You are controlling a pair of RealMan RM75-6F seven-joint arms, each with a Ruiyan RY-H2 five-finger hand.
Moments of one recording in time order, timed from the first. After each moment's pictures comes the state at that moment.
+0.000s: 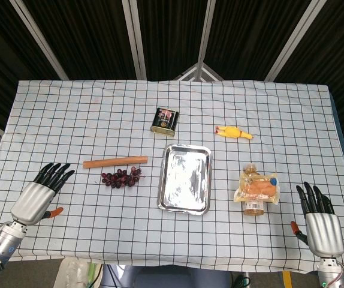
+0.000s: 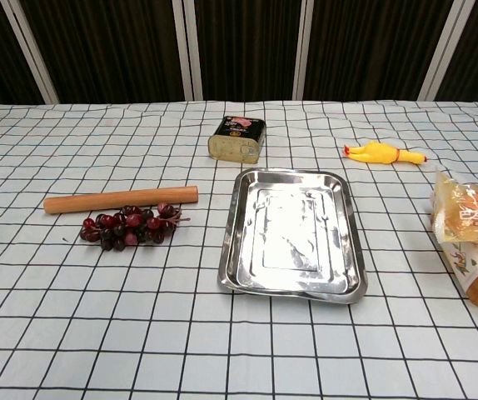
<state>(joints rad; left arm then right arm) -0.30 -1.23 0.05 -1.50 1.69 1.37 0.10 0.00 -1.27 0.02 -1.64 -1.55 1.57 -0.34</state>
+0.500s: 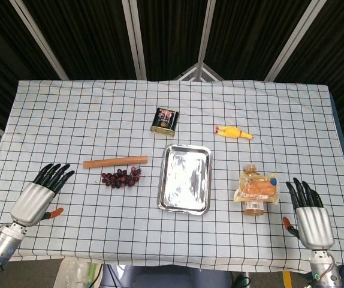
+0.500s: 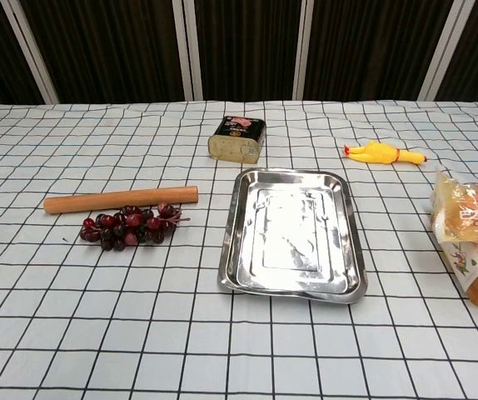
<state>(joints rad) -0.29 -1.22 0.05 -1.50 1.70 1.38 0.10 0.06 -1.30 0.05 -1.63 -1.53 1.48 -0.34</state>
